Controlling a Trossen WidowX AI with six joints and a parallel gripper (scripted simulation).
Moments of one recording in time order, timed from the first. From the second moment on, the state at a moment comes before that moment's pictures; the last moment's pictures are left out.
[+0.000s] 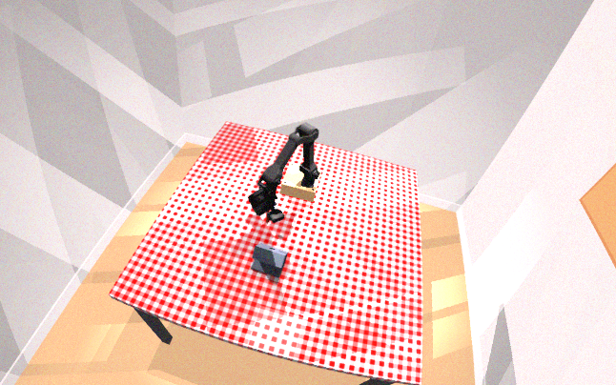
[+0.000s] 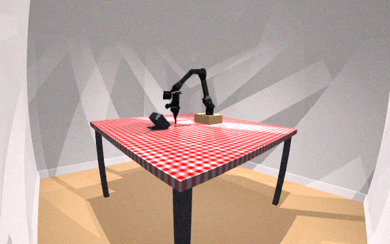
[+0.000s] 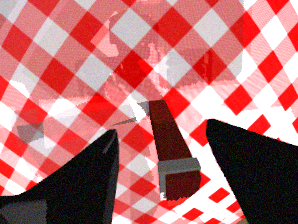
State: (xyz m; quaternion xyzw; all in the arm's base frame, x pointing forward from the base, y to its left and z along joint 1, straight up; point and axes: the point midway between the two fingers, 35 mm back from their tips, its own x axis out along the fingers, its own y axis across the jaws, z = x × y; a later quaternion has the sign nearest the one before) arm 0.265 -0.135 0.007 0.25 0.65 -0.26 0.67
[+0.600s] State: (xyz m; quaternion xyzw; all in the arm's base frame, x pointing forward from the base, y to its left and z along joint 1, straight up) arm 0.264 -0.134 0.008 0.25 0.65 -0.26 0.67
